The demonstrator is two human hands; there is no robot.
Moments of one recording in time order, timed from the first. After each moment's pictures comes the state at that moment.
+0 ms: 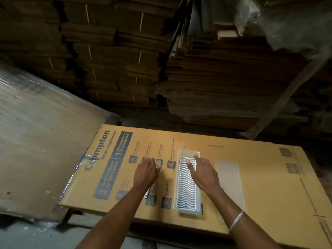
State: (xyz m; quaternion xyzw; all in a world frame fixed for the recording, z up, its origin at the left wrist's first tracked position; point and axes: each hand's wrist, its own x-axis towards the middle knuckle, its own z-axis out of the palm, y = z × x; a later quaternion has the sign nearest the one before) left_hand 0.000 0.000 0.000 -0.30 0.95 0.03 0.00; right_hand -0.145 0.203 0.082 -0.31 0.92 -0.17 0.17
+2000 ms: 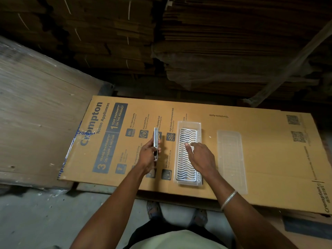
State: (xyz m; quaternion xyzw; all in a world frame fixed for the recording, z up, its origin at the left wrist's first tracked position) left_hand -0.001 0.029 -0.007 -0.47 0.45 0.75 -0.11; right_hand -0.133 0.206 0.014 -0.29 0.92 -0.17 0.18
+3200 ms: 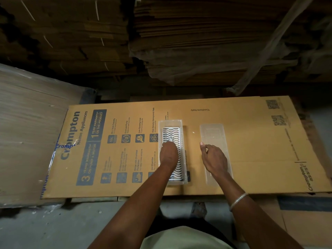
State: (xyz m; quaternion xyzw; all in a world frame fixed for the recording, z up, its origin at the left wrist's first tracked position) left_hand -0.104 0.133 -0.010 -0.37 0.88 0.29 0.09; right_hand -0.182 0.297 -0.007 -0.14 0.96 -0.20 0.16
